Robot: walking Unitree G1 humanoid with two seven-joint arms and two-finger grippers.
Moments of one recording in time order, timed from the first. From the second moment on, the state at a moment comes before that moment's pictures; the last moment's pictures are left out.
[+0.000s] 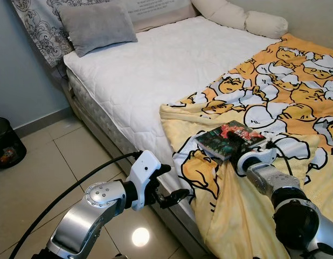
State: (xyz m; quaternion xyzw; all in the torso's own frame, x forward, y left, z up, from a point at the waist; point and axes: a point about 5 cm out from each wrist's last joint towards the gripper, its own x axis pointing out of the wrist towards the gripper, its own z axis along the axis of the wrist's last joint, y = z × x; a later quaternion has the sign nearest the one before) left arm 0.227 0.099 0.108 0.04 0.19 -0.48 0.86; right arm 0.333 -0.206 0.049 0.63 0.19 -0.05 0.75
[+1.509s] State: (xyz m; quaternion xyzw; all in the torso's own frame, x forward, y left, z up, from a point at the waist) left arm 0.225 0.104 0.099 0.04 0.19 -0.46 0.87; right arm 0.340 -0.232 0.063 0.24 0.29 -0.01 0.93
